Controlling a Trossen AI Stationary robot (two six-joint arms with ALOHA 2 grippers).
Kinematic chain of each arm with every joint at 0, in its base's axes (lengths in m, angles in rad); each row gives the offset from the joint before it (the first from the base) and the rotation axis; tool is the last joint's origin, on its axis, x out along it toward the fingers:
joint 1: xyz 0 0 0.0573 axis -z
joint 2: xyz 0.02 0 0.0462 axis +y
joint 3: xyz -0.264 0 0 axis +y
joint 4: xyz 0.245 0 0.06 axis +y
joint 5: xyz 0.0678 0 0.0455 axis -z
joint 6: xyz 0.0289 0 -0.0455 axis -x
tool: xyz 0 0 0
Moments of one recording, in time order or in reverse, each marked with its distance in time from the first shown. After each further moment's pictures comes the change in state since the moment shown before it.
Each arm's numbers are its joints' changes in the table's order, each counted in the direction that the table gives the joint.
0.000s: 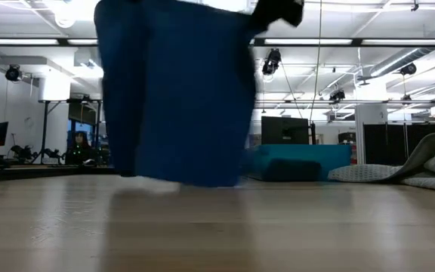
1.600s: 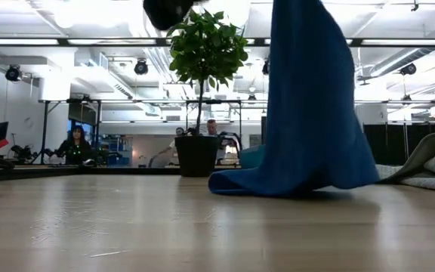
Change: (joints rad) left arm 0.383 0.069 0.766 -1.563 -0.201 0.152; right arm -0.271 -0.085 0.001 0.051 -0.078 -0.422
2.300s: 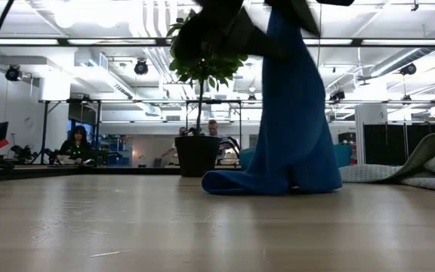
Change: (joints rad) left arm 0.009 0.397 -0.309 0.010 -0.467 0.304; right arm 0.092 -0.015 -0.001 0.065 0.007 -0.166
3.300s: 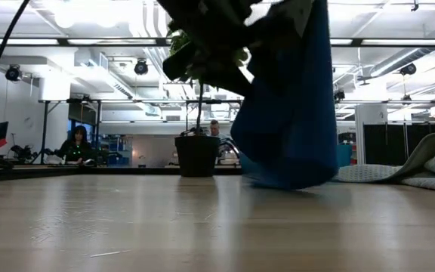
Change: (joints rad) left arm -0.095 0.050 -0.086 0.375 -0.138 0.162; right arm -0.079 -0.115 -0.002 0.042 -0.014 0.053
